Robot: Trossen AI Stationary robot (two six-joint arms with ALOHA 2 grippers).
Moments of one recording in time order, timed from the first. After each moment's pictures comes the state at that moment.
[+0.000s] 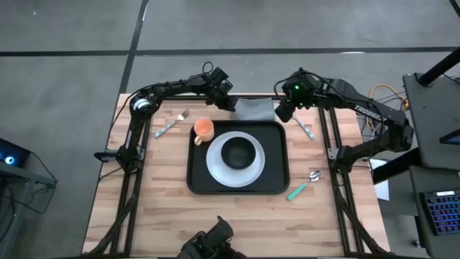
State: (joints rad) left arm 0.72 2.14 1.65 -0.52 0.58 -0.54; right arm -0.46 1.32 1.42 -1.04 0.25 0.20
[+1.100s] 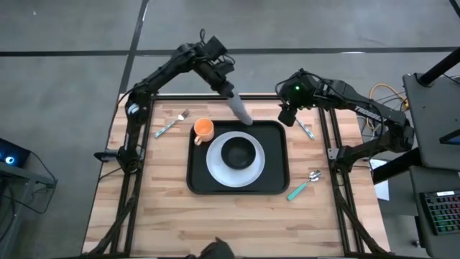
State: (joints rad) left arm 0.63 2.05 2.34 -1.30 0.54 -0.09; right arm -0.46 1.30 1.39 -1.00 0.20 -0.09
